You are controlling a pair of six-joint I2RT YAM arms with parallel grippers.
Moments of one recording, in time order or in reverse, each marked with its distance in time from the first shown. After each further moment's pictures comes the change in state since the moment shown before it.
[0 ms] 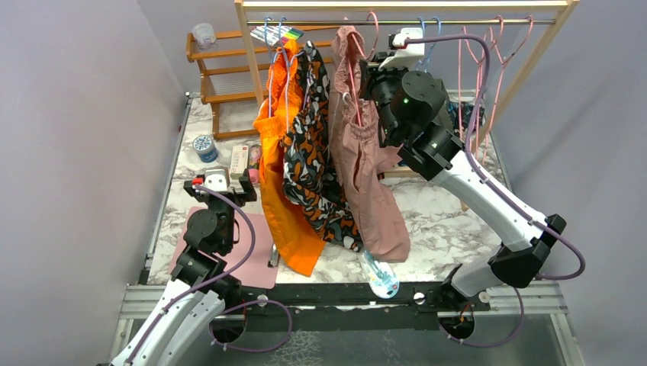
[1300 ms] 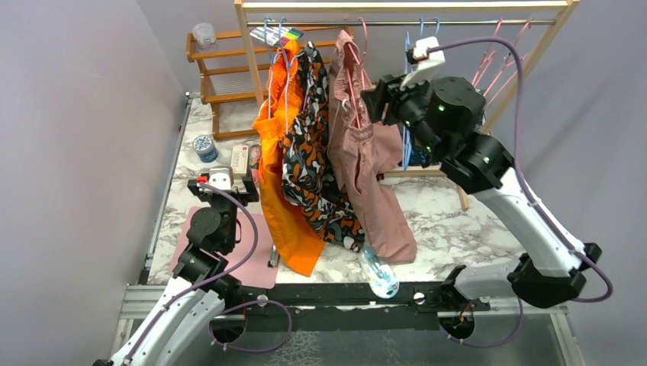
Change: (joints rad) left arm -0.013 0.021 -0.004 0.002 -0.001 0.001; right arm -0.016 -0.123 0.065 -0.420 -0.258 0.041
